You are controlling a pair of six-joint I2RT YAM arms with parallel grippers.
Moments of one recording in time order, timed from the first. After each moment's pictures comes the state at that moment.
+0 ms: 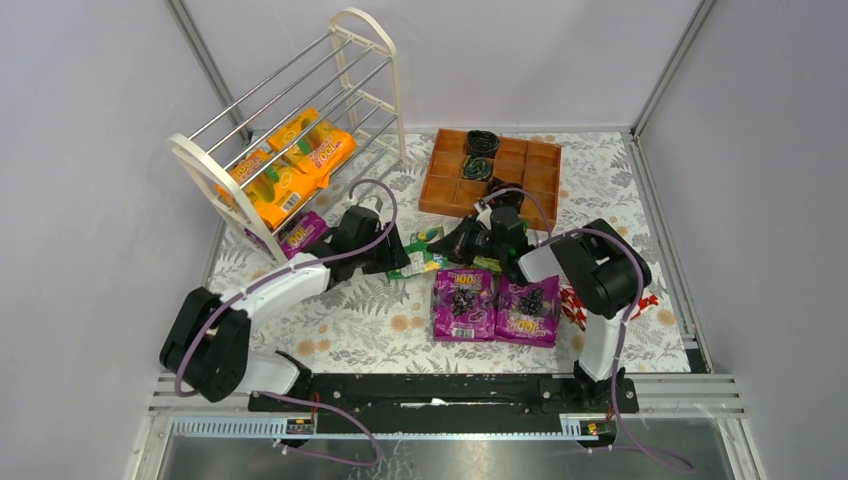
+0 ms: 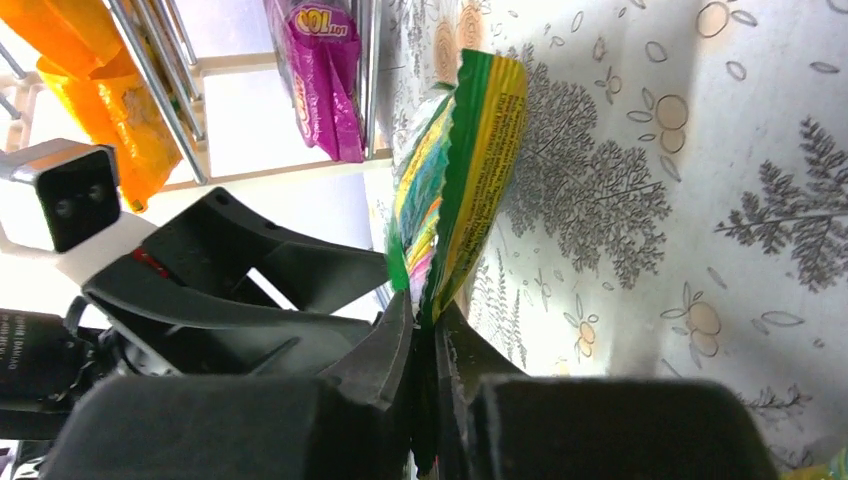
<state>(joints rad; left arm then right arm) -0.55 1.39 0.76 -0.19 0.07 -0.67 0.52 1.93 0.75 0.80 -0.59 1.26</state>
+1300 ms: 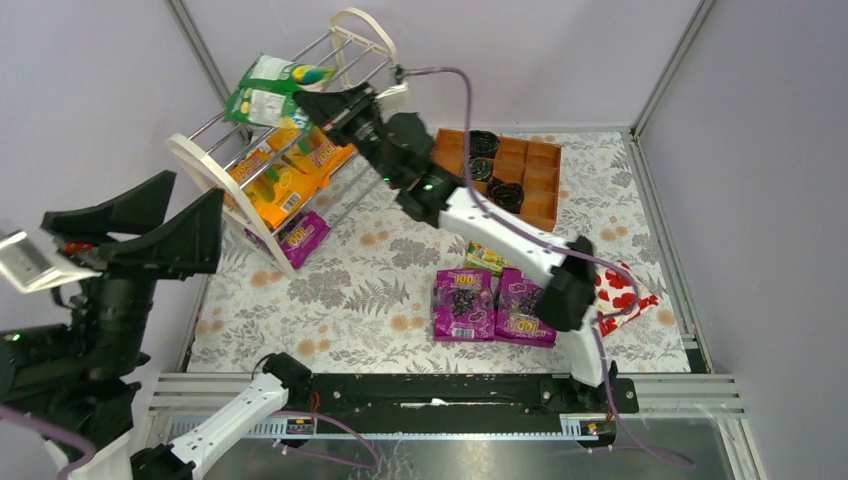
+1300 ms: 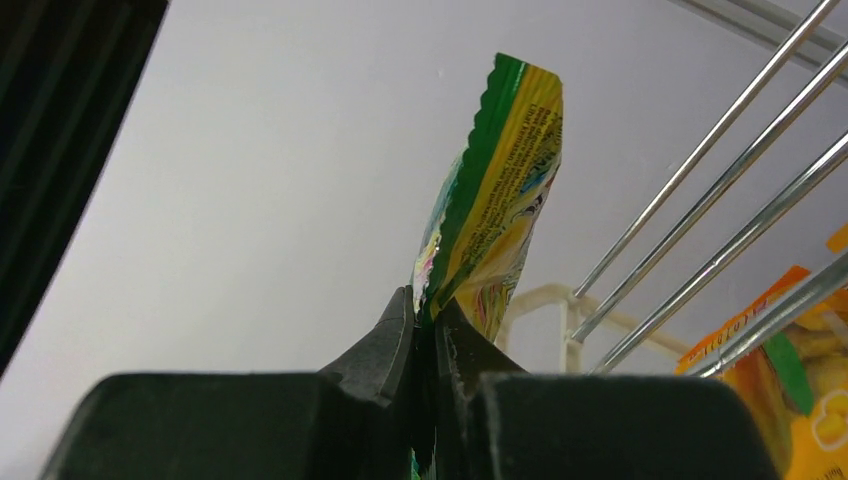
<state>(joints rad) -0.56 0.59 1.57 -0.44 -0.16 -0.23 0.96 1.97 2.02 0.32 0.16 1.19</state>
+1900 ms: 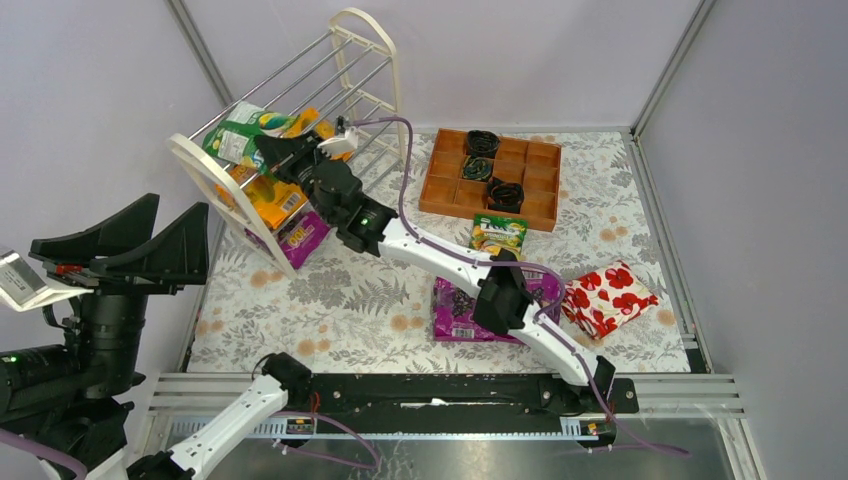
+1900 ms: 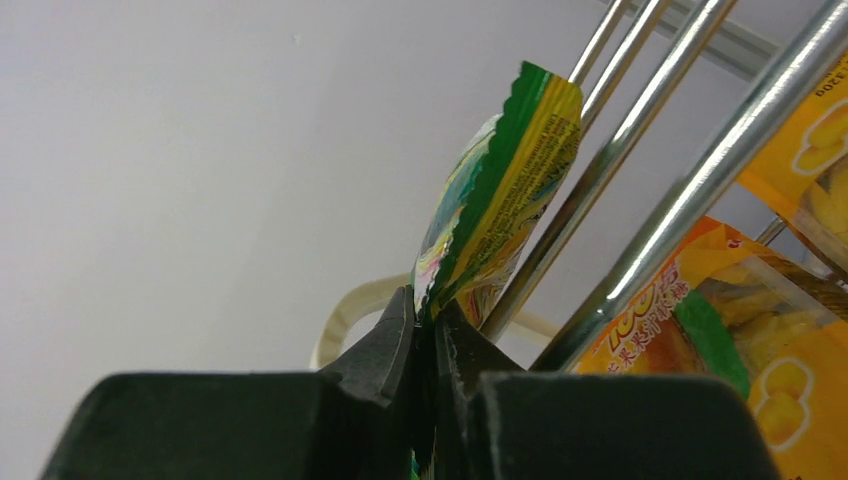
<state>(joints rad) -0.56 0.50 1.55 -0.52 -0.28 -0.21 1.11 2.48 2.54 0.27 0.46 1.06</state>
